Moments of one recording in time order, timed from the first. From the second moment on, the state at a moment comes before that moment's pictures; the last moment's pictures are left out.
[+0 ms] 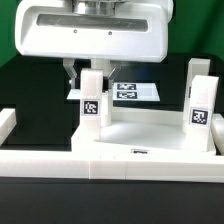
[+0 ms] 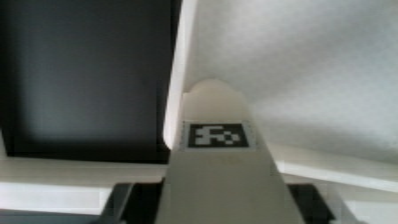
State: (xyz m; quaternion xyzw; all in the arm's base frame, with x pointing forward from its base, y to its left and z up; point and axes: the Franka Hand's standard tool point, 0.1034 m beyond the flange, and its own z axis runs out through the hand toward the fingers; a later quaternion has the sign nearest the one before) arm 0.599 -0.070 0.103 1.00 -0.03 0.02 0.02
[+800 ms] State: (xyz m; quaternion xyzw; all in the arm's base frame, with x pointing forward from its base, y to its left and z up) arm 0.599 -0.071 0.102 0.92 -0.39 0.03 -0.01
